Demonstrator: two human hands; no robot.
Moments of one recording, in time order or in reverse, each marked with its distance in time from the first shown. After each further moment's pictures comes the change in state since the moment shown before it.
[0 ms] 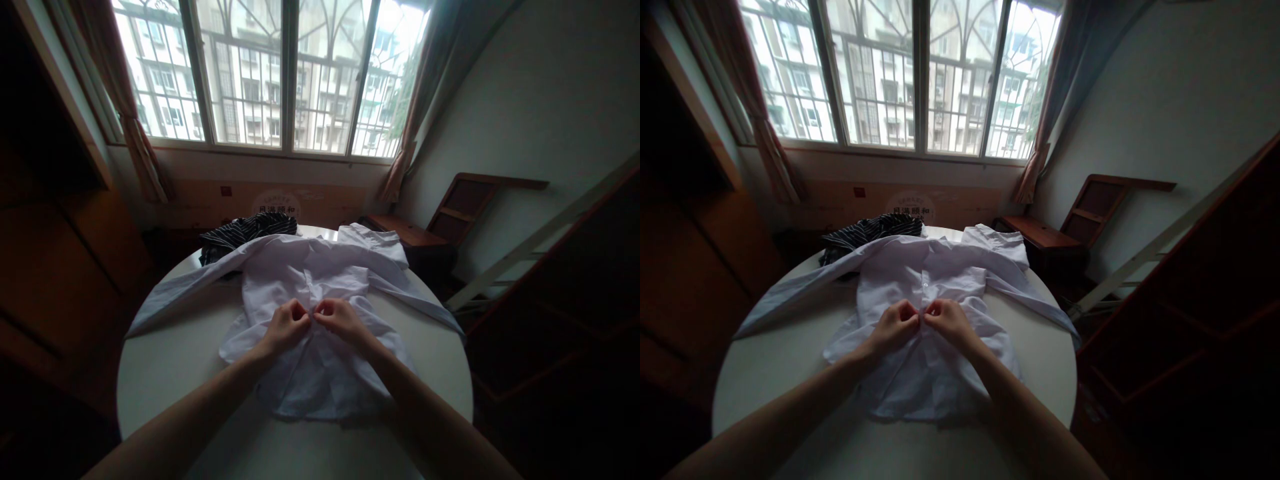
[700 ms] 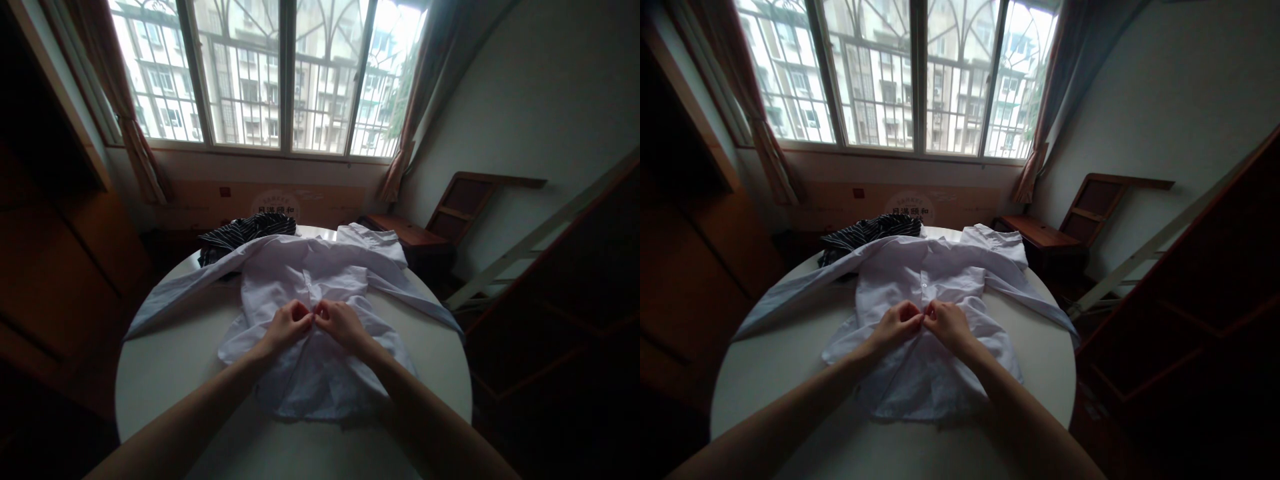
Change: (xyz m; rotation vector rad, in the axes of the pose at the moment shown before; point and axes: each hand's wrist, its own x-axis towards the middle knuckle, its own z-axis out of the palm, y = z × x) left_hand 0.002 -0.004 0.001 -0.104 -0.082 0.023; right_hand -0.004 -0.002 0.003 -0.411 0.022 -0.024
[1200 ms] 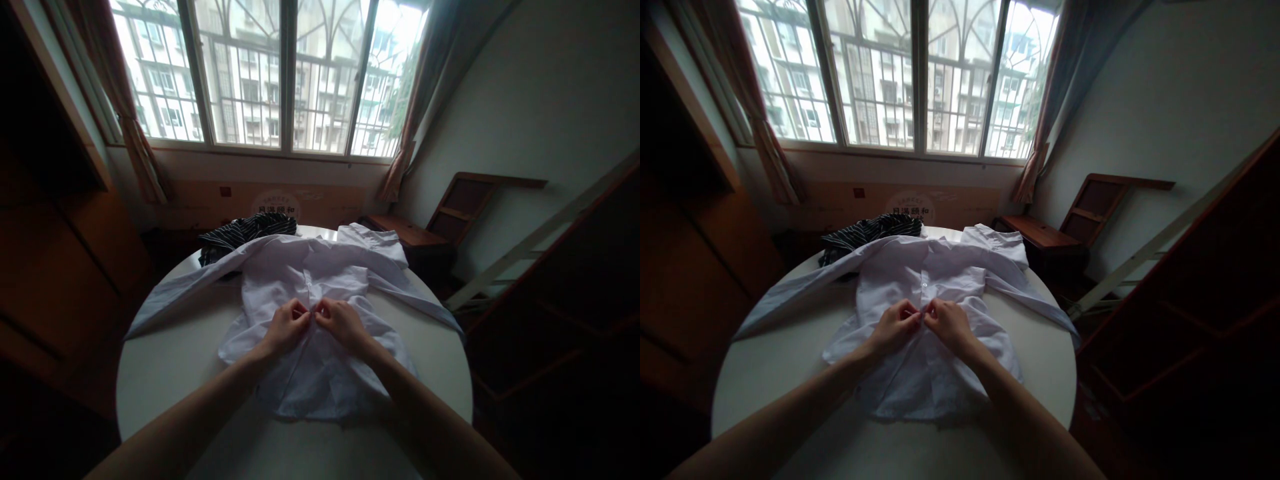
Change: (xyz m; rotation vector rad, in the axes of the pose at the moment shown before) left_hand -0.004 0.009 0.000 -0.079 0.045 -0.057; right_hand 0.001 0.001 0.000 0.003 0.026 0.001
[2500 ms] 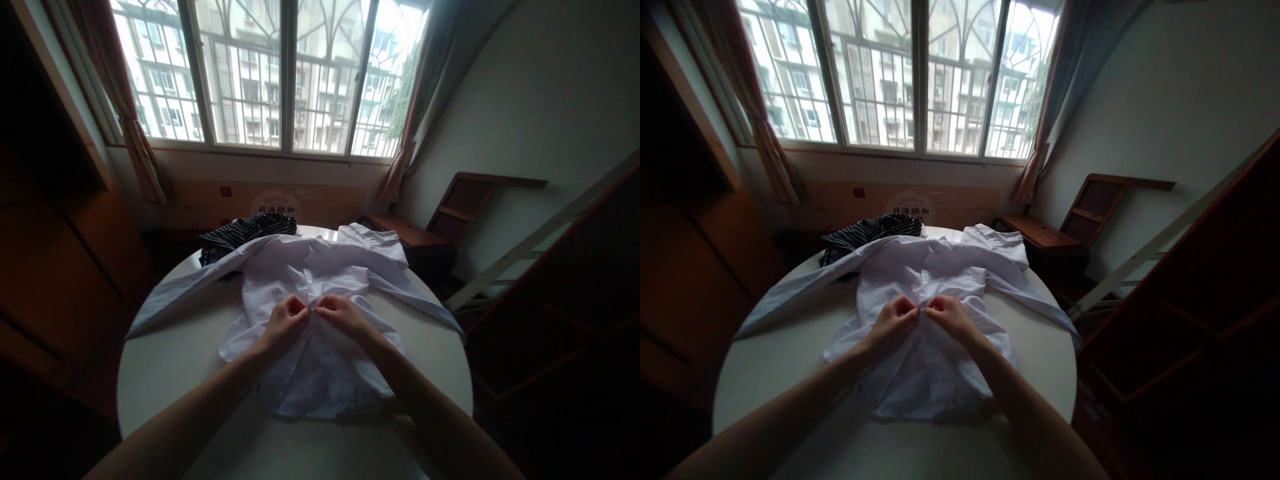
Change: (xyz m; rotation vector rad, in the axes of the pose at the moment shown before) left_hand 0.002 -0.002 -0.003 -0.055 0.080 0.045; right_hand 0.009 0.011 -0.004 0.644 -0.066 0.018
